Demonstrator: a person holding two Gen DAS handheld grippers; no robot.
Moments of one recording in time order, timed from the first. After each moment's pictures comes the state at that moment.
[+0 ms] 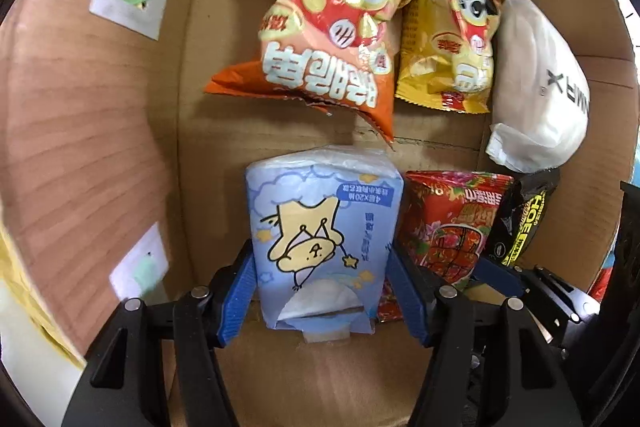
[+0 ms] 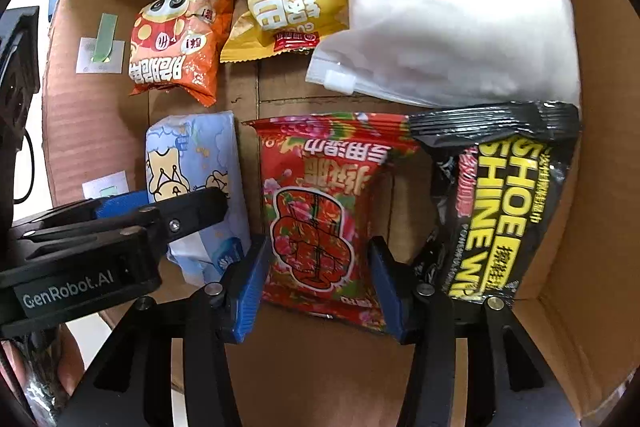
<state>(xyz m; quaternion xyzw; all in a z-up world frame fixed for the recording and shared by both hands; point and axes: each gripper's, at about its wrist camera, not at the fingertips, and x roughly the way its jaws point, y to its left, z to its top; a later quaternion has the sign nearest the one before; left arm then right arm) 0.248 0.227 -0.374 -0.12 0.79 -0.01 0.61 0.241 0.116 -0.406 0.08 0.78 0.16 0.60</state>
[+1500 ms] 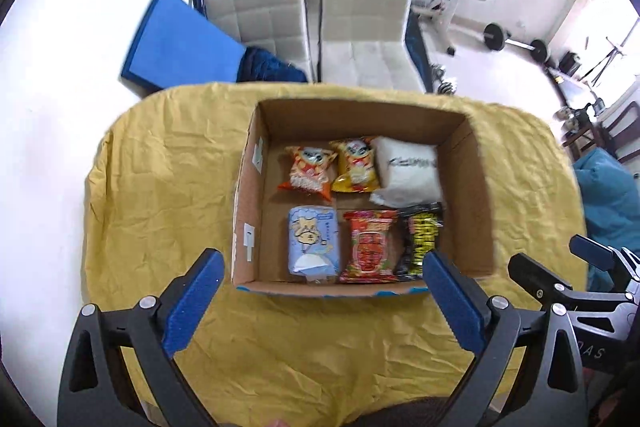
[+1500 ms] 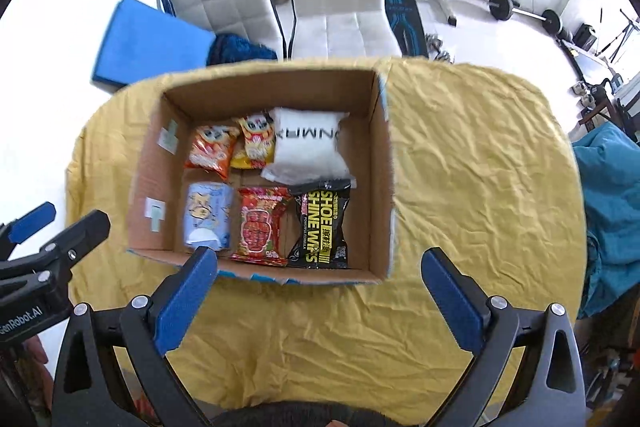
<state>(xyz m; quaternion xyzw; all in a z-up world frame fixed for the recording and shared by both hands) 0.138 0.189 -0.120 -0.04 0.56 0.03 0.83 0.163 0.034 -0.171 0.00 0.61 0.08 0.79</state>
